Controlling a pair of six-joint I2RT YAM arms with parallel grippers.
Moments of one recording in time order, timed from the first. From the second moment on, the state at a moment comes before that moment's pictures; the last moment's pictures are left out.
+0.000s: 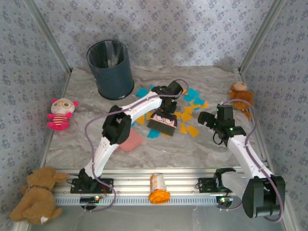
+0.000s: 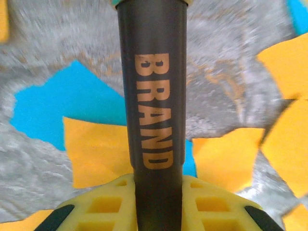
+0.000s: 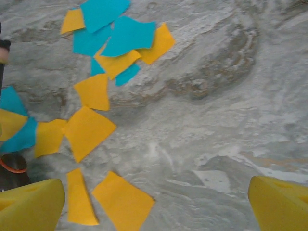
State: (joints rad) left arm -0.82 2.36 2.12 -0.89 -0.13 -0.34; right arm 0.09 1.02 0.63 -0.41 0.00 0.43
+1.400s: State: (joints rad) left arm -0.80 1.99 1.56 -0.31 0.28 0.21; right arm 0.10 1.47 0.85 0.09 -0.70 0.61
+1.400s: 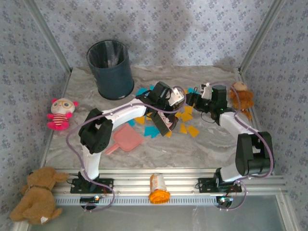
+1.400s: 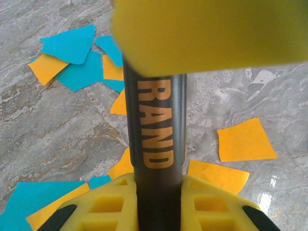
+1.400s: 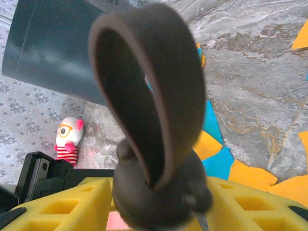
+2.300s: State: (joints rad) left arm -0.80 1.99 1.56 -0.31 0.27 0.23; right arm 0.17 1.59 0.93 0.07 -0.74 0.61
